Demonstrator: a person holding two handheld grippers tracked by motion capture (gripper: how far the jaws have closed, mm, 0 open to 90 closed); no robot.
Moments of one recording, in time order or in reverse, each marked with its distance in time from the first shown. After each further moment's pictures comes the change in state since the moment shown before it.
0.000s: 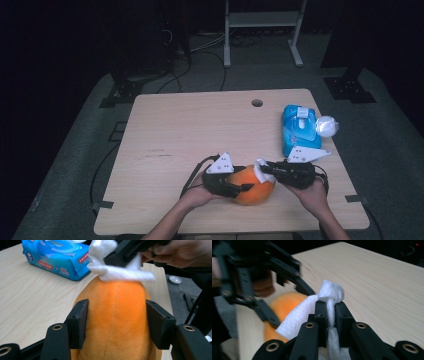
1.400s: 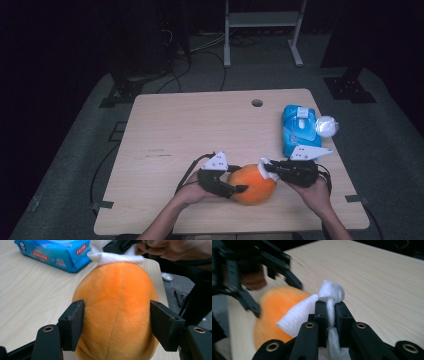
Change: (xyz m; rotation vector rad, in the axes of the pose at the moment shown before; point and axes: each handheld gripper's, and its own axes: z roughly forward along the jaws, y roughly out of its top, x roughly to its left) left arm 0.012 -0.007 -0.006 0.020 -0.055 -0.028; right arm -0.013 -0.008 -0.003 0.024 -0.029 0.039
